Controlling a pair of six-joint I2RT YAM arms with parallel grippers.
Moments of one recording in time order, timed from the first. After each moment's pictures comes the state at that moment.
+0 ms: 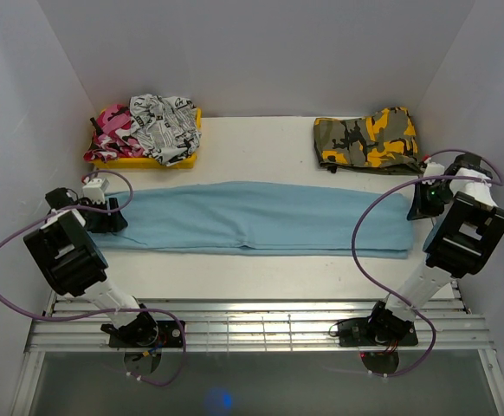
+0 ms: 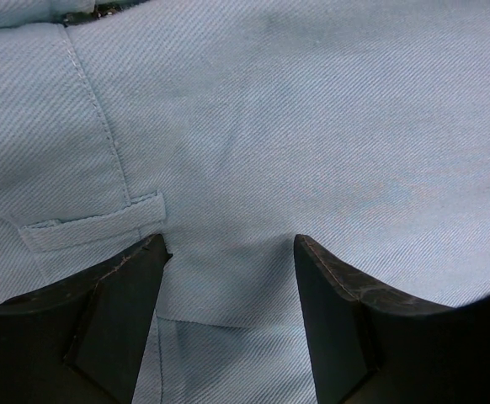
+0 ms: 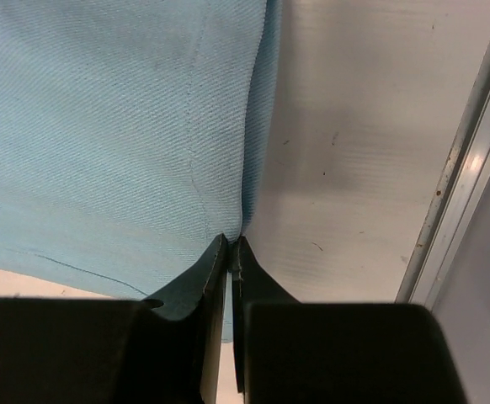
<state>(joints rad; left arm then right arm) 0.63 1.71 0.93 -0.29 0.58 0.55 -0.50 1.82 1.35 -0.86 -0.37 -0.51</state>
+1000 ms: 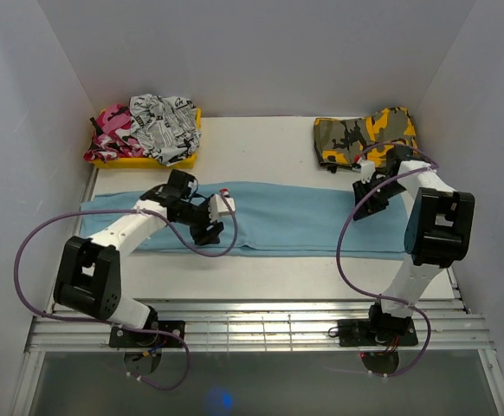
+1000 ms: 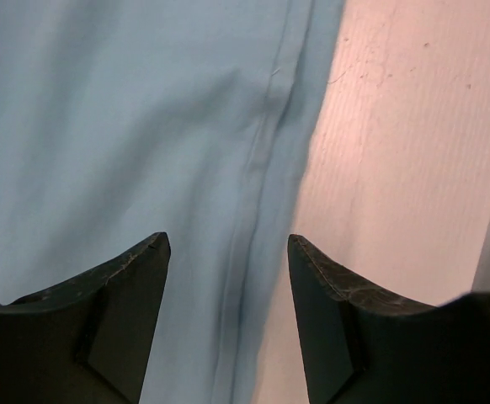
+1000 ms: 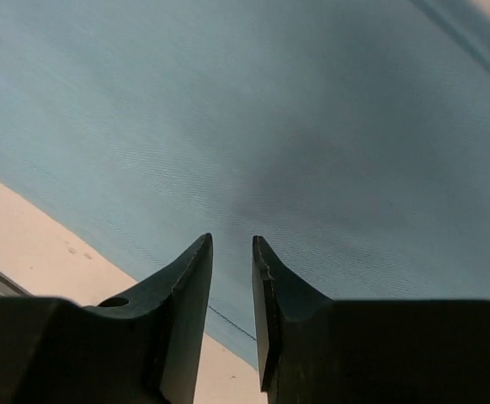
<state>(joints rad) -0.28 1.44 0.95 -0.60 0.68 0.94 -0.11 1.82 1.32 -0.91 -0.51 -0.58</state>
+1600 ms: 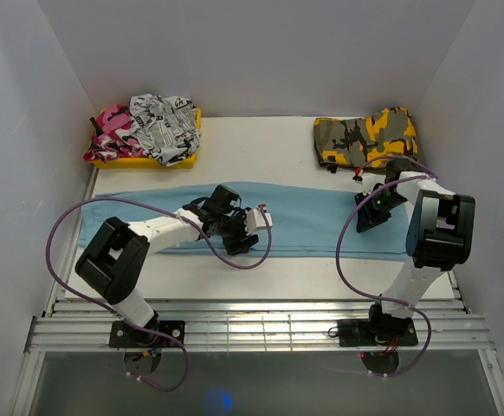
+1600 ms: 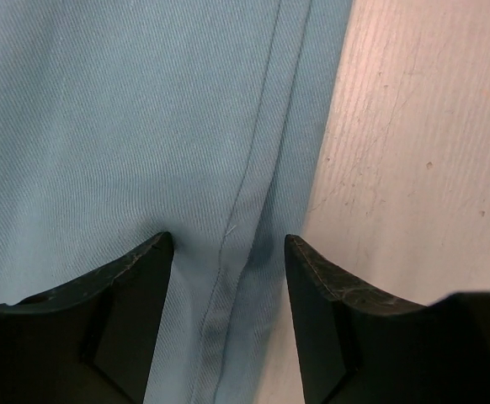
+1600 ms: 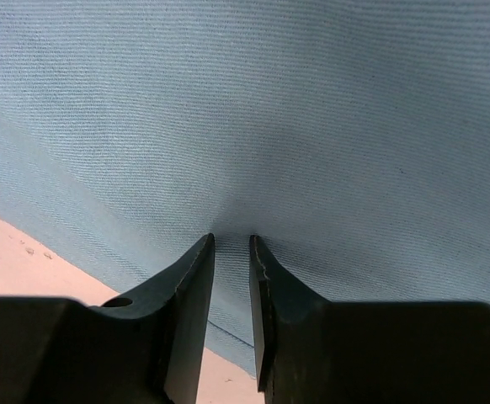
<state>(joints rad) -0.66 1.61 0.91 -0.25 0.44 0.65 -0.14 1.82 1.15 -0.80 -0.41 -0.56</state>
